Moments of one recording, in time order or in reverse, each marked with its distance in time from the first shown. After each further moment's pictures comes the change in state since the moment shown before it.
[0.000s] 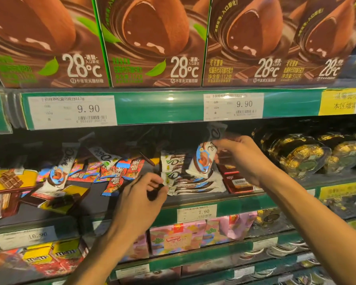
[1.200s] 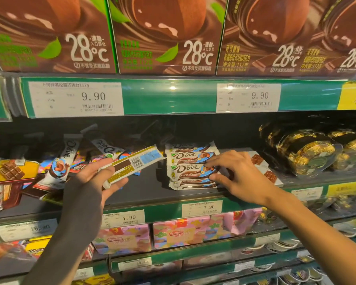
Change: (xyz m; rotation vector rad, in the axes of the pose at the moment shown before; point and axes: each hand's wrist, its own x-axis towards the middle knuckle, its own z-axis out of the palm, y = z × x) left_hand -0.002 -0.027 -0.061 -1.029 0.290 -0.300; right_hand -0.001 0.068 -0.015 -1.060 -0.162 -0.544
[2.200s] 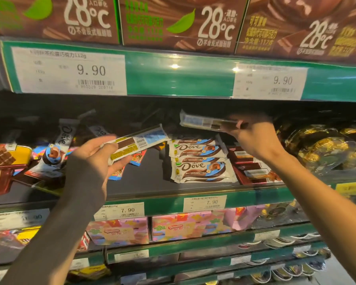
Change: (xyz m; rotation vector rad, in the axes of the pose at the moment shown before) left_hand 0.041 -0.016 0.014 0.063 0.109 -0.028; right_hand 0.058 -0.003 -0.036 0.149 0.289 0.265
